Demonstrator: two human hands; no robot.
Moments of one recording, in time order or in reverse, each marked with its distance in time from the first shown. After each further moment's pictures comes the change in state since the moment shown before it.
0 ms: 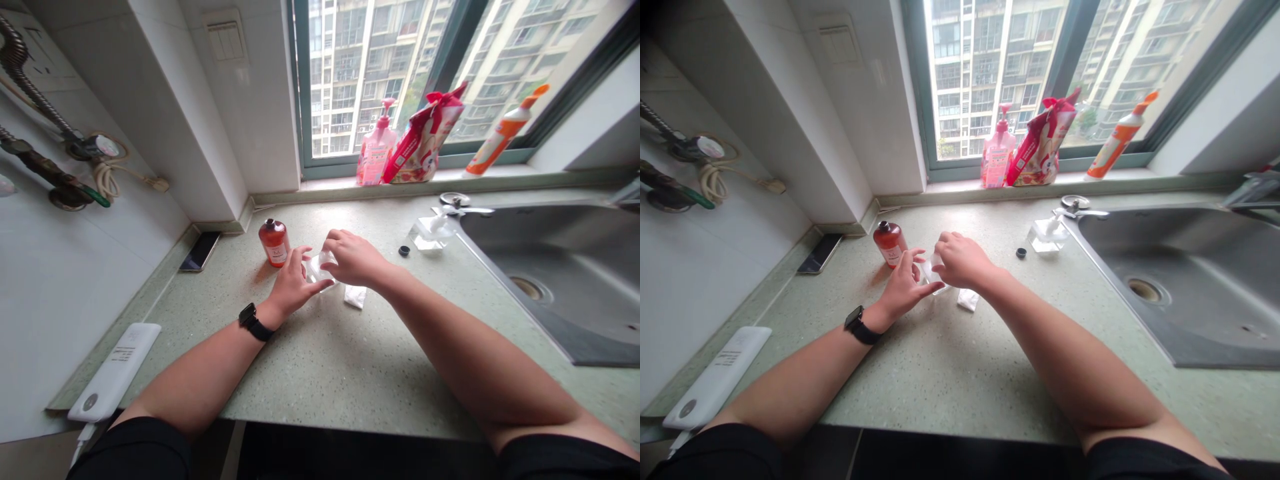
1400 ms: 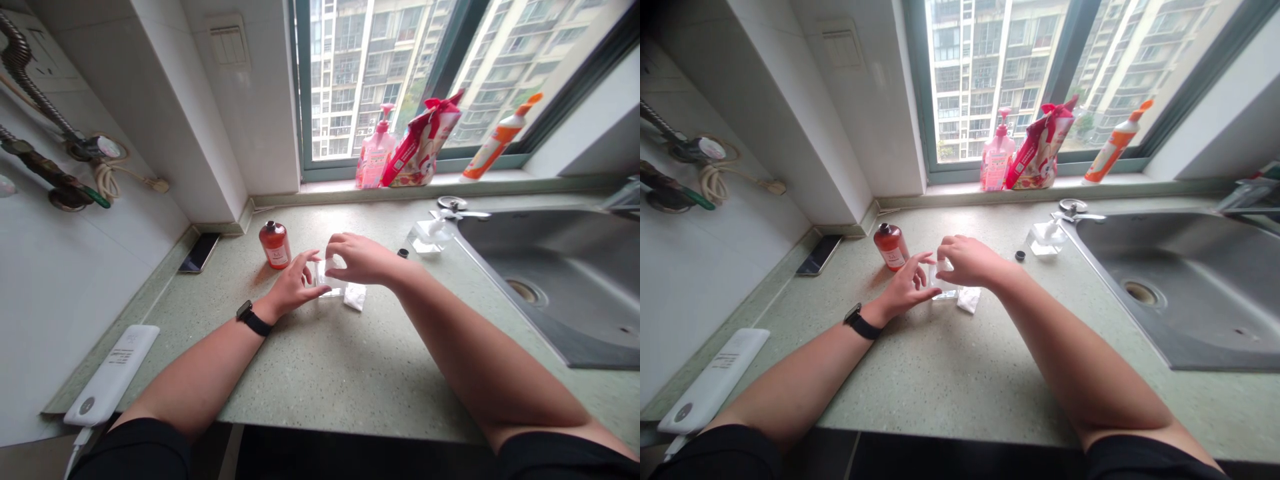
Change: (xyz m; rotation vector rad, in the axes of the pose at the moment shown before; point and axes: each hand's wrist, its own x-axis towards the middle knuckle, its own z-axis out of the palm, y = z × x) left_hand 0.006 -0.014 -0.005 -0.189 -0.204 0.116; right_hand -0.004 0.020 -0.013 0.071 -0.062 -0.135
